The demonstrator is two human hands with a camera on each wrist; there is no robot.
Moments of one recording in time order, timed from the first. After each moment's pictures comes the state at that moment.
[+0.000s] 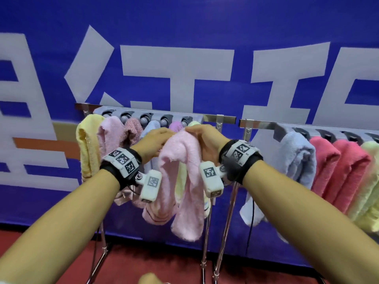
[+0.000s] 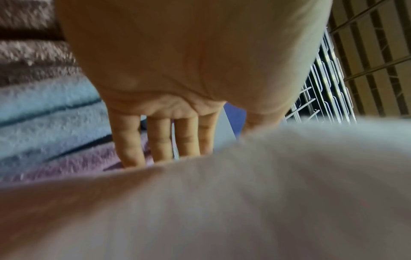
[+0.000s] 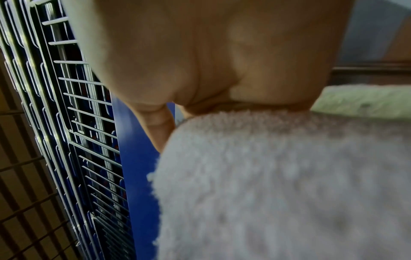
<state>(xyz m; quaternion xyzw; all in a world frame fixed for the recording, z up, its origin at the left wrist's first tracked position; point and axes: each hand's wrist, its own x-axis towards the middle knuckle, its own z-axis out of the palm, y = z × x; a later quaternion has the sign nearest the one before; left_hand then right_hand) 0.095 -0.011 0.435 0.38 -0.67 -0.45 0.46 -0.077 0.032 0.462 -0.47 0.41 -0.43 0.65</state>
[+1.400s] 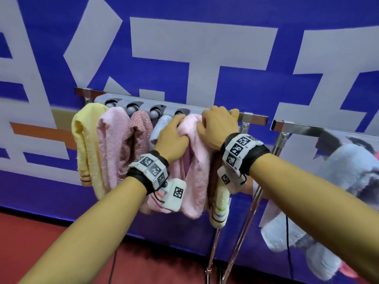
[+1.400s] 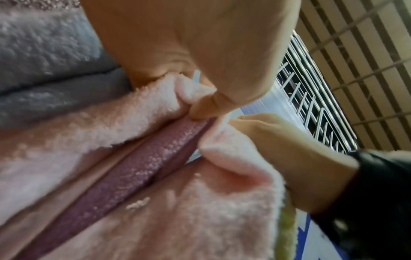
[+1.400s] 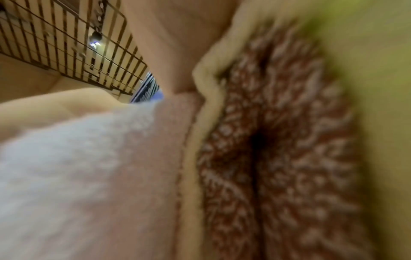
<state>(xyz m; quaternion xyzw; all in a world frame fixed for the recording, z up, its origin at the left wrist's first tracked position) 0.084 -0.103 0.399 0.47 -0.68 -0.22 0.52 -0.063 -0.103 0.454 -0.73 0.59 -0.22 -0.26</state>
